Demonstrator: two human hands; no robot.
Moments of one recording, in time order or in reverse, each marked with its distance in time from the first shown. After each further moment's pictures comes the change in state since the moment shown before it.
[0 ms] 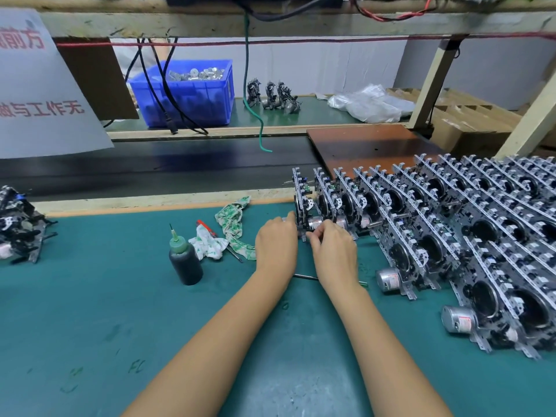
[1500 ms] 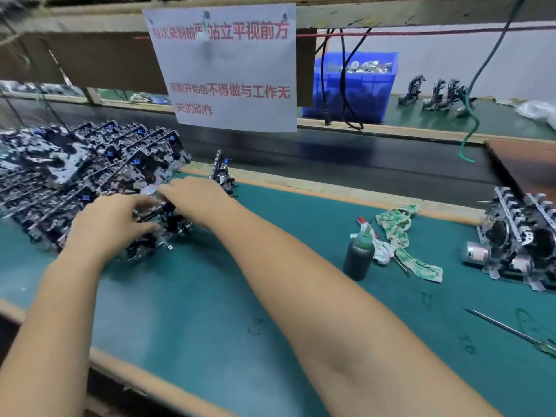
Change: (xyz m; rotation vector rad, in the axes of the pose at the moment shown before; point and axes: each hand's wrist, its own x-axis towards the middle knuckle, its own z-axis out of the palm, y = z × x) left_hand -0.166 -0.380 -0.180 0.137 0.092 -0.634; right_hand -0.074 -0.386 0.154 -0.196 -0.512 -1.369
